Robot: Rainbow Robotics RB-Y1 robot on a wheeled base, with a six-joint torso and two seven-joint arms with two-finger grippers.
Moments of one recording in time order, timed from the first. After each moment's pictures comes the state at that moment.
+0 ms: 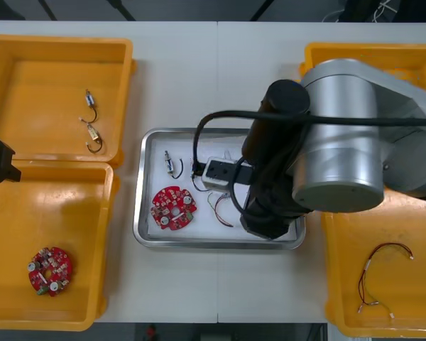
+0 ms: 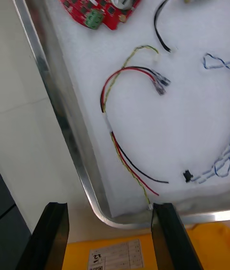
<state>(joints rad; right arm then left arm) -0.94 -0.70 0.85 -2.17 -0.98 1.75 1.41 -0.27 1.22 -0.04 -2.00 1.14 1.58 -0.94</state>
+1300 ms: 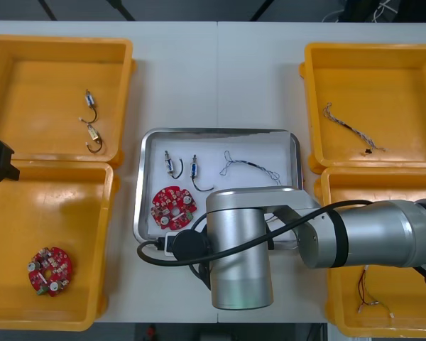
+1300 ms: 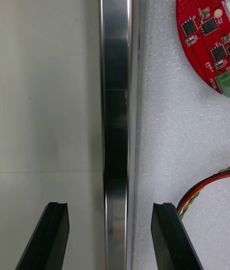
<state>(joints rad) -0.95 -0.47 1.31 -1.96 -0.56 1.58 1.46 -0.26 1.22 -0.04 -2.01 1.11 1.58 -0.95</state>
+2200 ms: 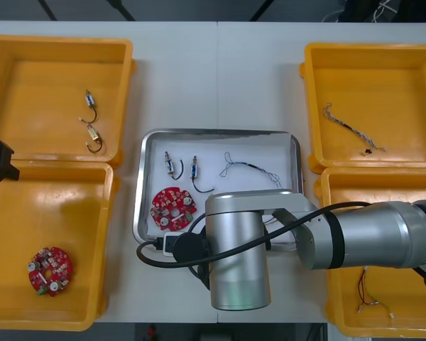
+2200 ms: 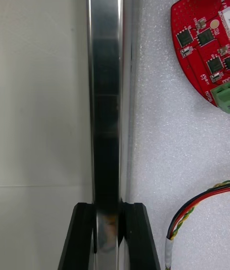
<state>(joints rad) -0.95 -0.47 1.33 -1.93 -0.53 1.54 1.46 -0.26 1.22 -0.04 -2.01 1.11 1.58 -0.95</state>
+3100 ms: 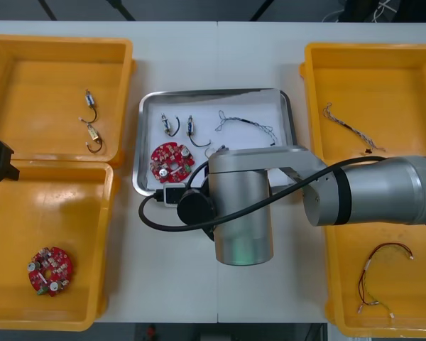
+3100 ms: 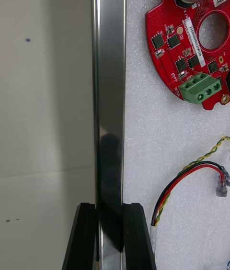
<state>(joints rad) -1.13 -0.53 1.33 -1.88 -0.46 1.45 1.52 -0.26 1.23 -0.04 -2.01 1.11 1.58 -0.95</state>
